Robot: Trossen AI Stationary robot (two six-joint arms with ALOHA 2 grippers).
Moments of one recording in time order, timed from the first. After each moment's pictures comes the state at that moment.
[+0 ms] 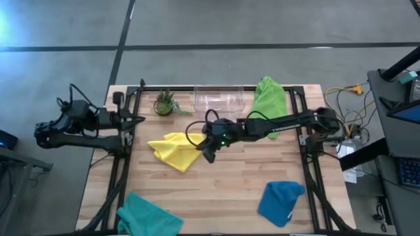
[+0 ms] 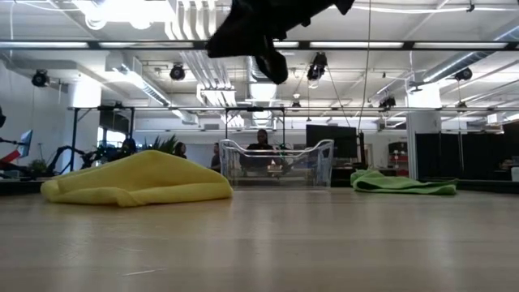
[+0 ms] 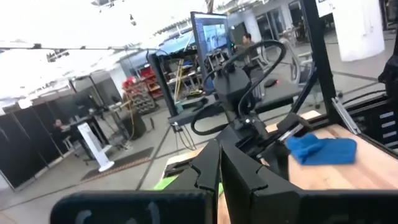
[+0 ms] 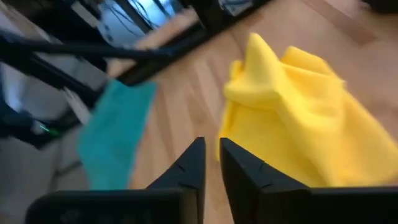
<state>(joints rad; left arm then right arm) 0.00 0.40 0.78 -0.35 -0.04 0.38 0.06 1.81 1.40 -0.13 -0.09 0.59</state>
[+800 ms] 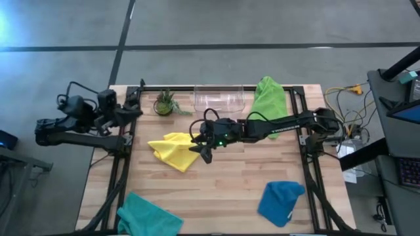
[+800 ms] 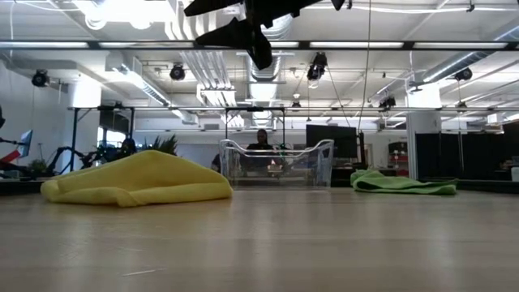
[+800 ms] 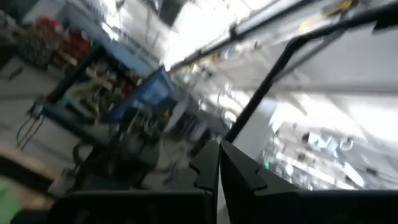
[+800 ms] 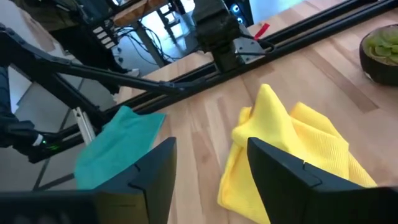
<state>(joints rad) 0.00 0.54 0.78 0.08 0.10 -0.70 0.07 1.81 1.40 0.00 -0.03 0.45</state>
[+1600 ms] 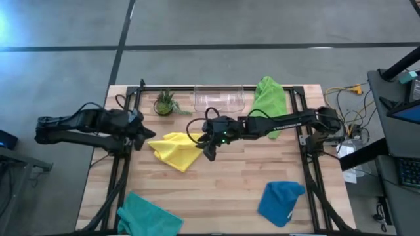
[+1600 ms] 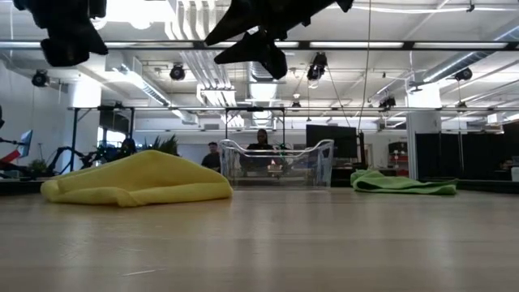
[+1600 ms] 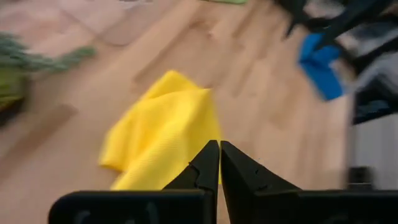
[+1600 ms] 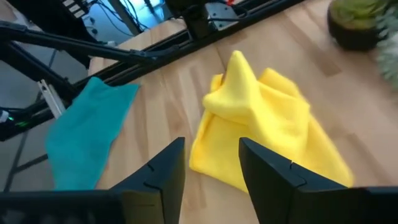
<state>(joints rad) -0.01 0.63 0.80 -0.93 -0.12 -0.65 0.03 1.77 1.40 -0.18 -0.04 0.42</state>
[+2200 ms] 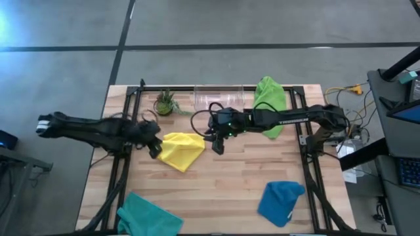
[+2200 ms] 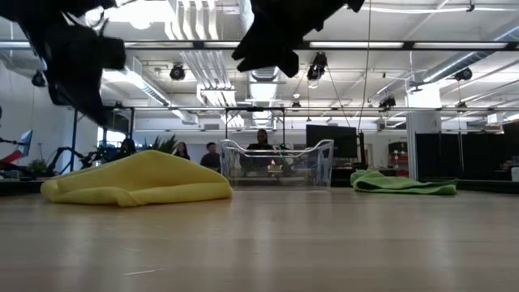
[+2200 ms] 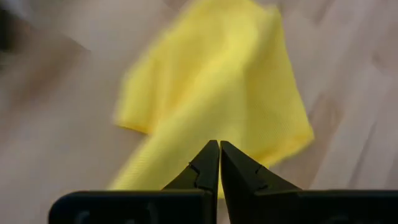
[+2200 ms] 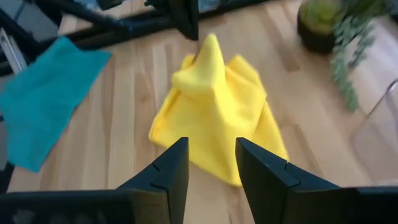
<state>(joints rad) -0.07 0.82 0.59 -0.77 -0.13 -0.67 -0.02 1.71 1.36 -0.30 -0.06 0.23</state>
